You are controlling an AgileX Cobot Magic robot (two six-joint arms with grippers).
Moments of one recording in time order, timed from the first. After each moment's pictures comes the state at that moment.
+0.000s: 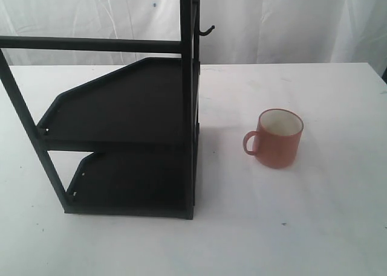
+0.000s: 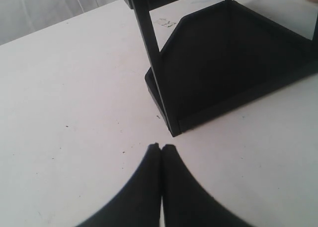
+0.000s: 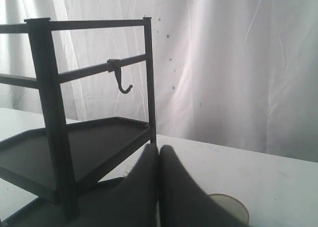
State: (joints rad) left arm -0.22 0.00 0.02 -0.08 0.38 0.28; right arm 0.47 0.29 -0.33 0.27 0.05 -0.17
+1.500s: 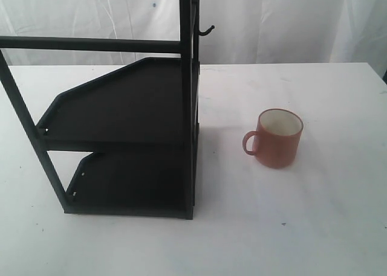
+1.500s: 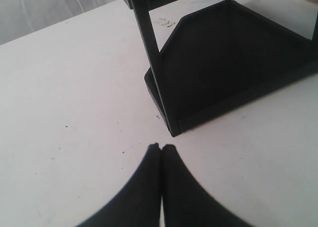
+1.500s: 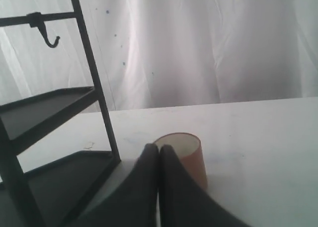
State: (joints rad) left arm -0.22 0.00 0.02 -0.08 0.38 0.28; right arm 0.27 0.04 -0.04 0.14 0.07 0.09
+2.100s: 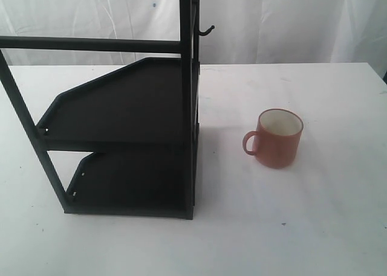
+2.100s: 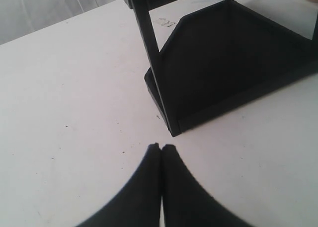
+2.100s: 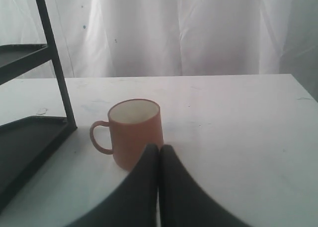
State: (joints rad) left arm -0.22 0.00 0.02 -0.08 0.38 0.28; right arm 0.16 0.02 0.00 0.12 0.16 -0.01
